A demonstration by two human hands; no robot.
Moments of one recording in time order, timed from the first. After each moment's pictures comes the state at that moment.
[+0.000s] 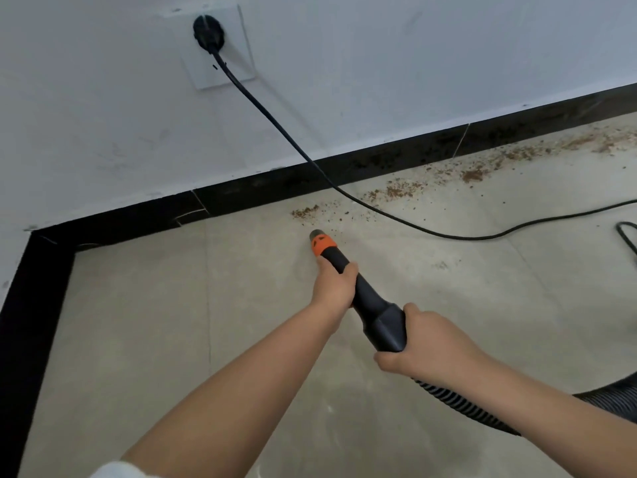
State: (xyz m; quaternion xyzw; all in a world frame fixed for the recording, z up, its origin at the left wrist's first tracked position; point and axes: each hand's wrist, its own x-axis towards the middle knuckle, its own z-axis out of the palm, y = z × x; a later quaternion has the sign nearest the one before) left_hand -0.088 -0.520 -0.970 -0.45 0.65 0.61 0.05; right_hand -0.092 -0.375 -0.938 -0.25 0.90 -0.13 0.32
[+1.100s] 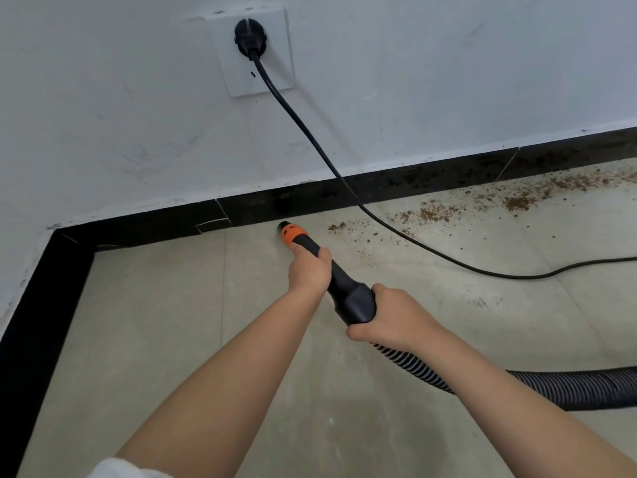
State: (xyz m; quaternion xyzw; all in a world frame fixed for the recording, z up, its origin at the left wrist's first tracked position) left_hand -0.119 -0.604 -0.976 -0.54 0.68 0.49 0.00; right_hand -0.142 -0.471 -0.962 -0.28 0.86 -0.21 0.36
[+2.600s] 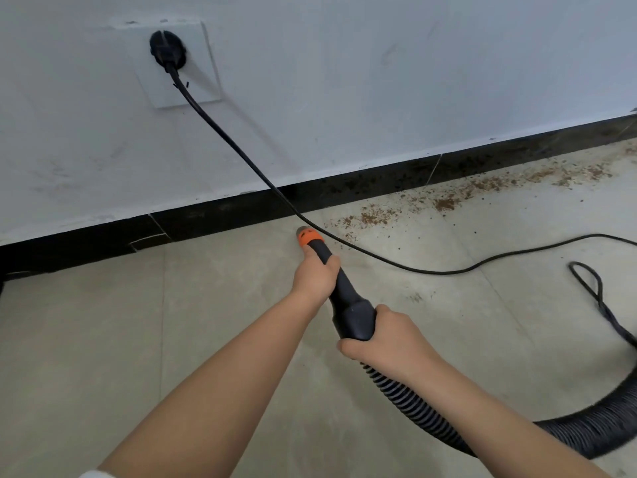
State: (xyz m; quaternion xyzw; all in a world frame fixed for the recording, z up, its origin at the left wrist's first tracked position) left_hand -0.157 -0.545 -0.973 -0.40 0.73 0.54 0.08; right_hand -0.134 -0.407 -0.947 -0.16 0.90 -0.25 0.33
